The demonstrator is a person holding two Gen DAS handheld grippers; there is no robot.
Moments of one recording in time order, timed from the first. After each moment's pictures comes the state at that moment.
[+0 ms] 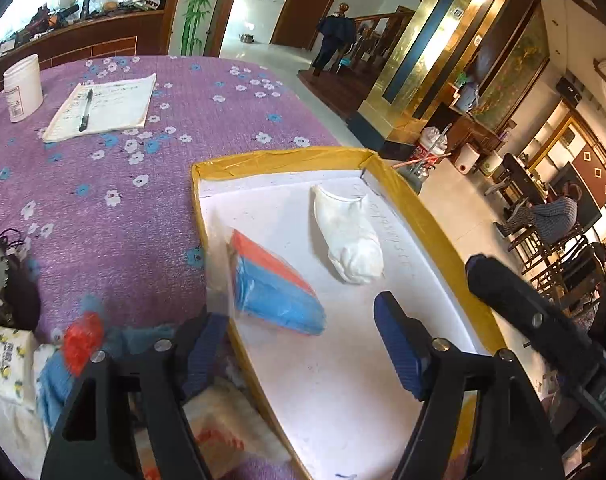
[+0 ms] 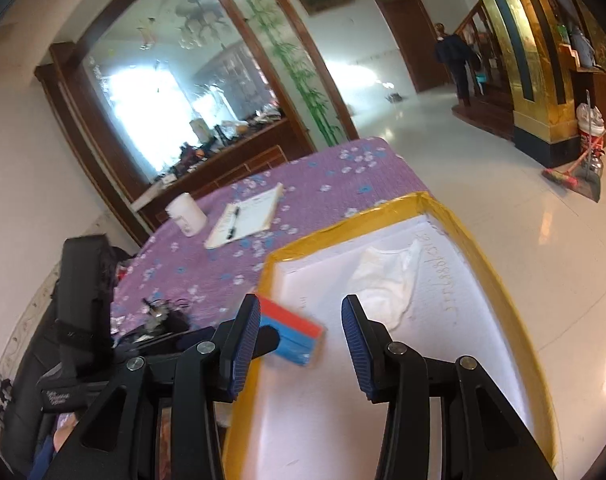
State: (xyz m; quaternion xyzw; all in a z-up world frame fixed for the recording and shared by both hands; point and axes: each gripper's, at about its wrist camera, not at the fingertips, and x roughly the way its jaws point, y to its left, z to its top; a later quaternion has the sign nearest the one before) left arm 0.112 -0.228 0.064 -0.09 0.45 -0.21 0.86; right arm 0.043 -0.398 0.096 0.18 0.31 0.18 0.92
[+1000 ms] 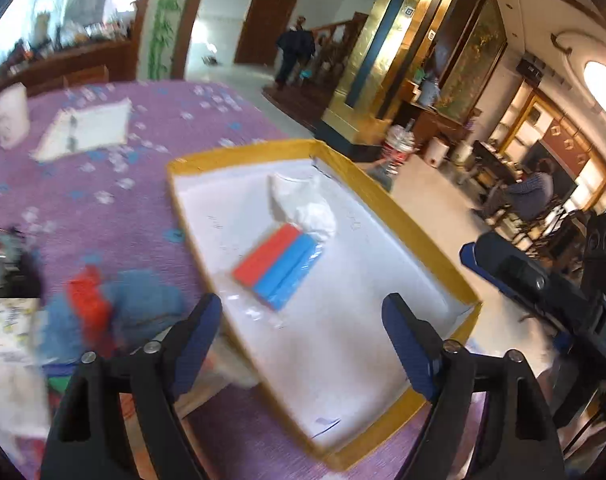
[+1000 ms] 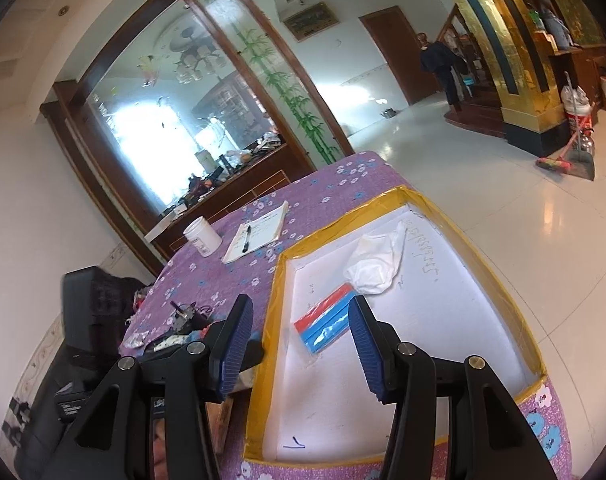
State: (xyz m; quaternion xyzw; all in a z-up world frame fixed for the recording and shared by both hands) left arm 0.044 -0.223 0.072 -0.04 0.40 -0.25 0.88; right arm -0.025 -0.415 0.096 0.22 0.27 0.17 0.92
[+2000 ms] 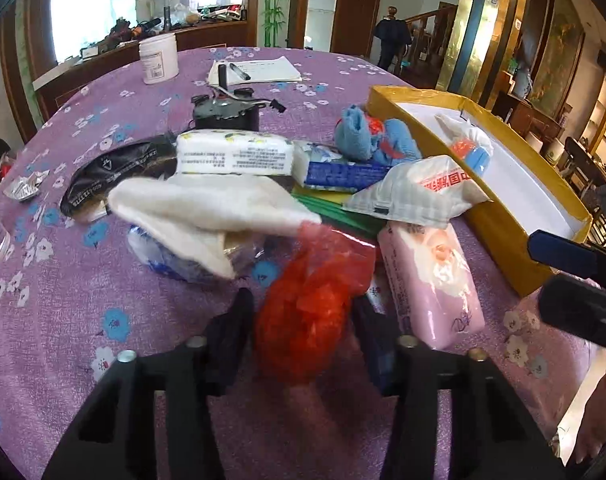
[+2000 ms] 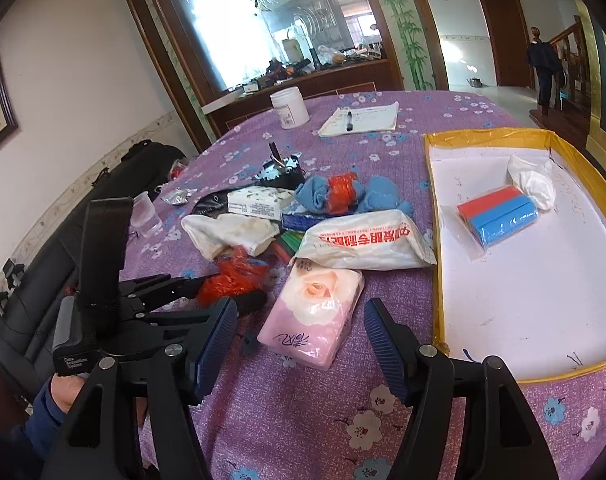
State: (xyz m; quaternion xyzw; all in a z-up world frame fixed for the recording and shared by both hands) left arm -0.030 -0.083 0.012 -0.01 0.44 -0.09 0.90; right arm -0.055 -0.243 0.045 0.06 0.37 0.29 0.88
